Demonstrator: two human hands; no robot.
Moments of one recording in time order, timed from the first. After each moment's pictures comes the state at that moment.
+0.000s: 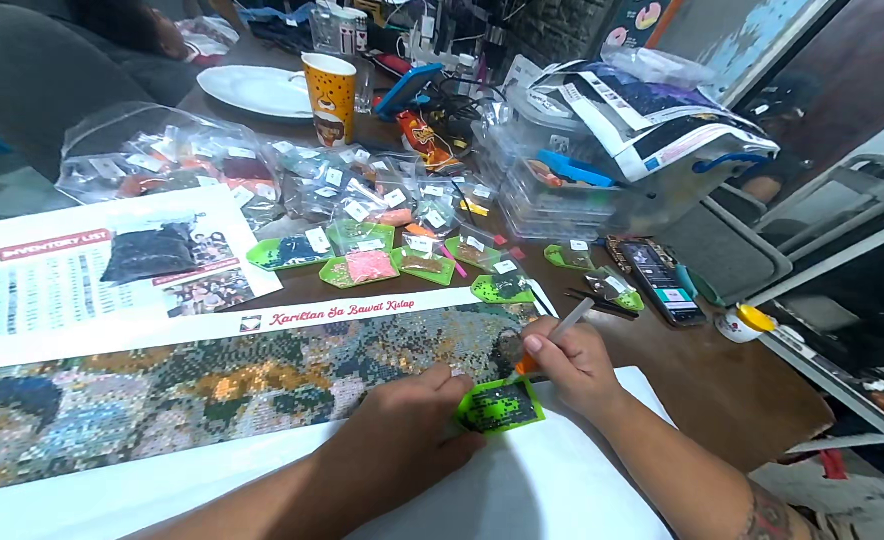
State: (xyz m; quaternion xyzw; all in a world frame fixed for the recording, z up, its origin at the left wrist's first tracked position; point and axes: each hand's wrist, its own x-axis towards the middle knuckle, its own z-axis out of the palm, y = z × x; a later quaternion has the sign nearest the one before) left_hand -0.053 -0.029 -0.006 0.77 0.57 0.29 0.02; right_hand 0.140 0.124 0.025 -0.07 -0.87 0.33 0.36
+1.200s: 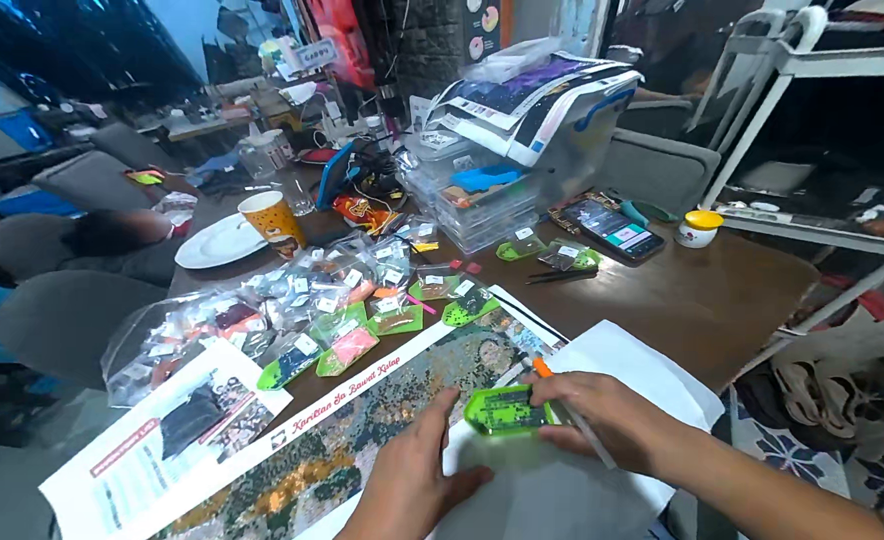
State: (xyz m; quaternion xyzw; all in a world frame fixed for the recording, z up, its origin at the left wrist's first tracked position) left_hand -0.058 -0.037 0.020 0.74 0.61 0.24 0.18; right_hand 0.210 0.058 0.013 -0.21 -0.91 0.19 0.31
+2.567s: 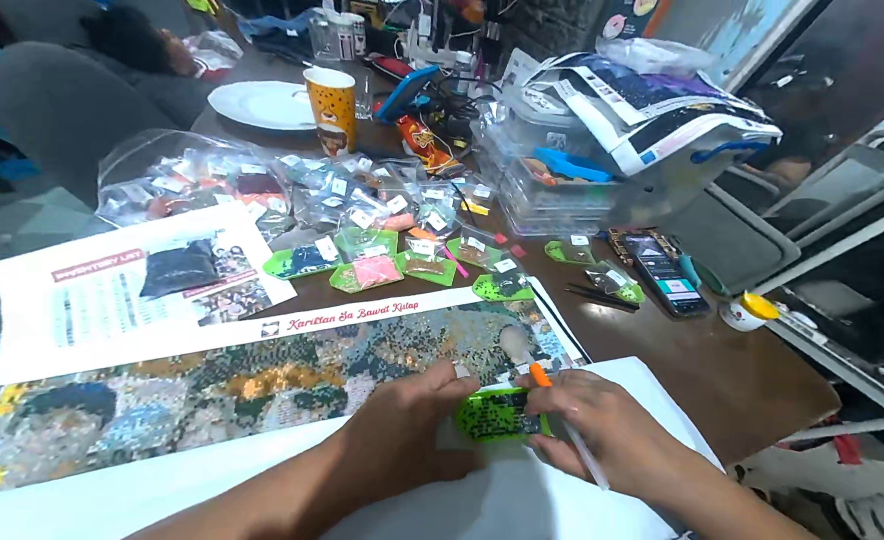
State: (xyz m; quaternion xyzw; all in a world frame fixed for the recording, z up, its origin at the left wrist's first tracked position) left_hand -0.062 -0.035 0.002 0.78 0.54 0.28 0.11; right_hand 0.196 0.081 0.034 -0.12 -0.97 0.13 0.18
